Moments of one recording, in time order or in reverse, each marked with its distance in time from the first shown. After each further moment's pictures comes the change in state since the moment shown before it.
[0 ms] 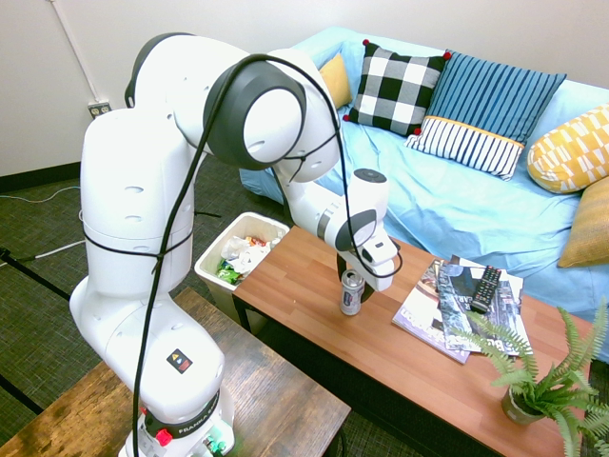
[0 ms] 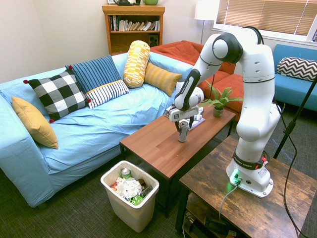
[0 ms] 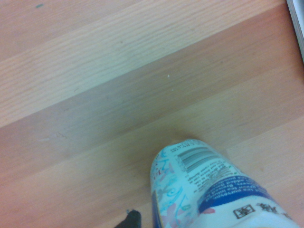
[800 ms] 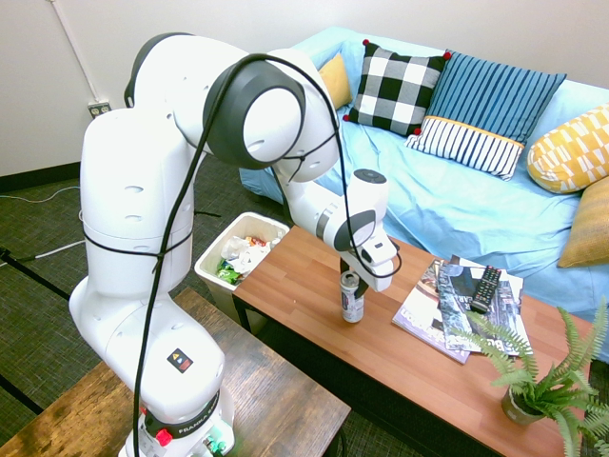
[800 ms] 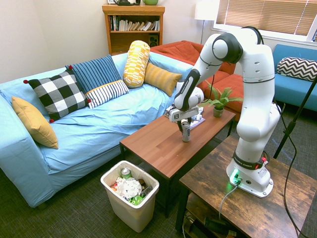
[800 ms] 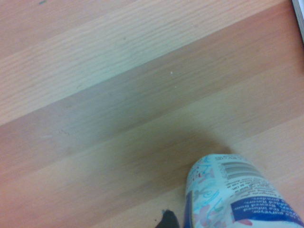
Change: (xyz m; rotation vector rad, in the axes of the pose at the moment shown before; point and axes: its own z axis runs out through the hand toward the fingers) arm -0.001 0.001 0.001 0.002 -0.009 -0.003
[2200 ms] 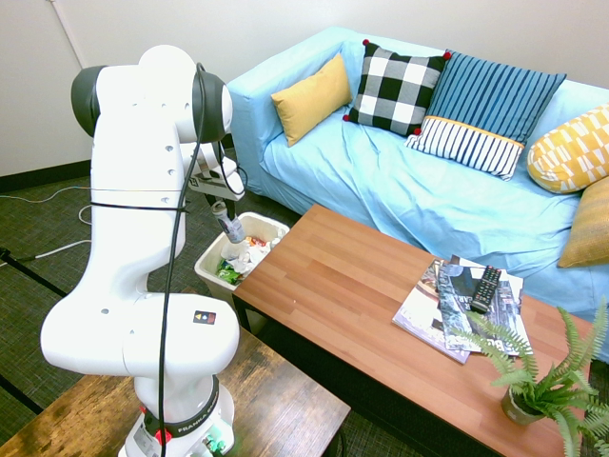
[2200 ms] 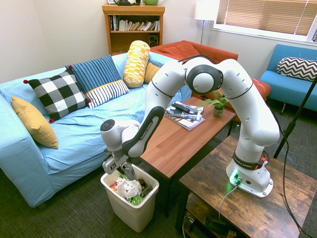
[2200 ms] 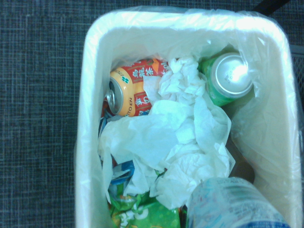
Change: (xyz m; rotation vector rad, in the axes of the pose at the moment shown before) arm -0.452 -0.204 0.024 0.008 0.177 -0.447
